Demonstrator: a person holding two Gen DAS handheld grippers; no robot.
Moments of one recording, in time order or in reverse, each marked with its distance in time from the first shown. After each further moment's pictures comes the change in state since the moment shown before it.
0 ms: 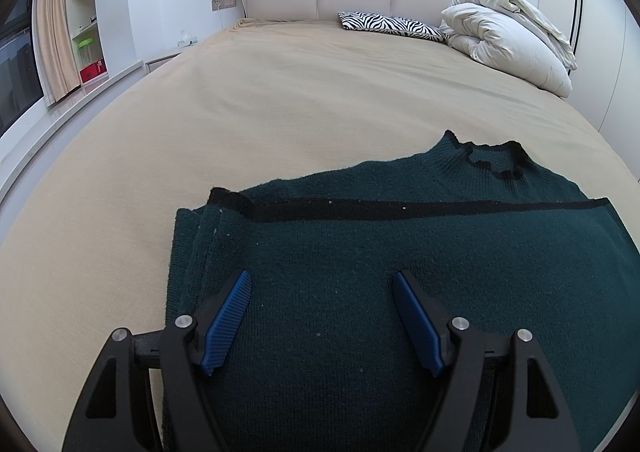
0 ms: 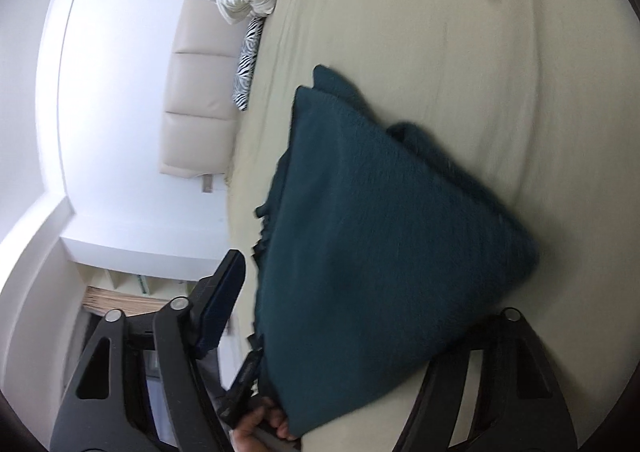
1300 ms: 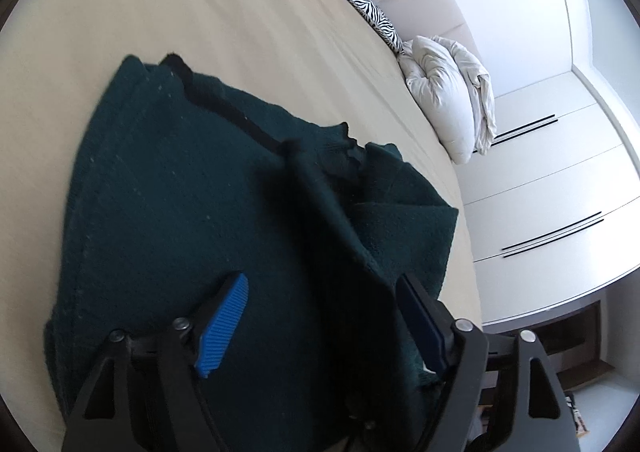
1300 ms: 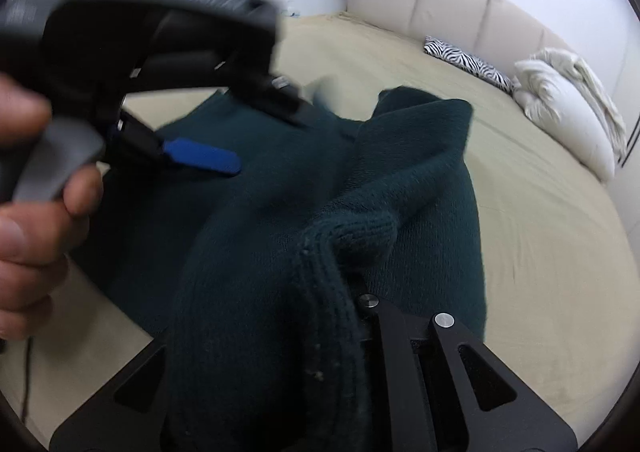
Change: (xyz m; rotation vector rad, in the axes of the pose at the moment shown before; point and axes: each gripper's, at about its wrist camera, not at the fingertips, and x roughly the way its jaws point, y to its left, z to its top) left arm -0.025 0.027 -0.006 -0.521 0.256 -0.665; right arm 0.135 0.157 -0.251 -1.649 0.235 -0.432
